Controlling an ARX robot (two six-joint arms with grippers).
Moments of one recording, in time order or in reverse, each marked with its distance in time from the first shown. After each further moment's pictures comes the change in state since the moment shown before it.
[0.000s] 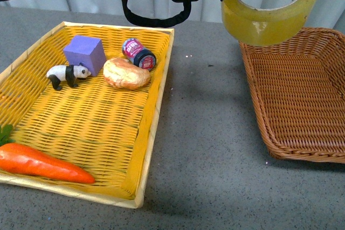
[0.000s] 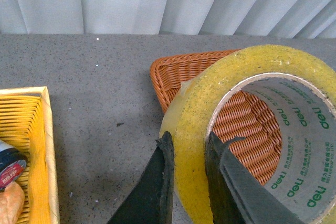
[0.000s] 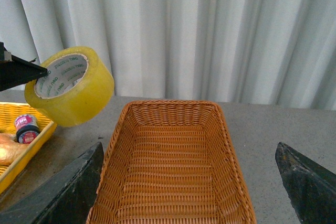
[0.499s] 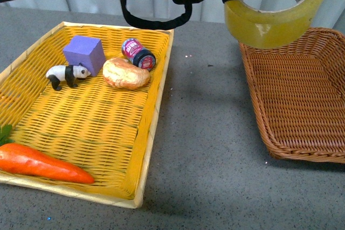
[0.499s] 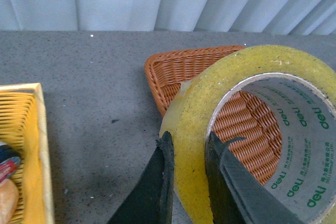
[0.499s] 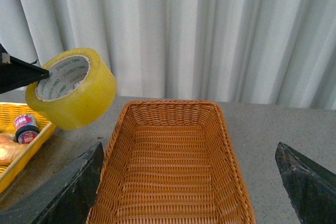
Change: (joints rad) left arm 0.000 -0.003 -0.009 0.004 0.009 -0.003; right arm 0.000 0.000 0.000 0.000 0.000 0.000
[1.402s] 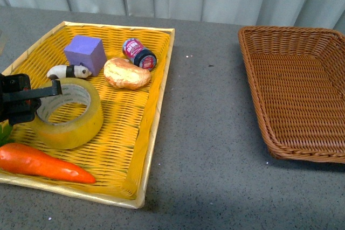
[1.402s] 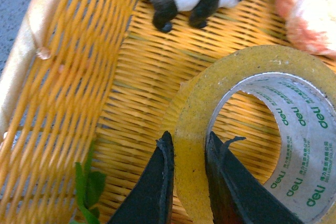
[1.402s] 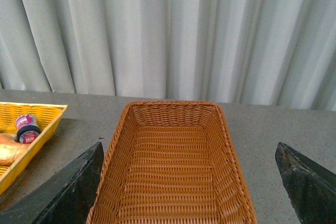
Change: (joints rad) left arm 0.493 -0.087 -0.518 -0.011 -0.056 0.073; right arm 0.000 0.000 0.000 0.000 0.000 0.000
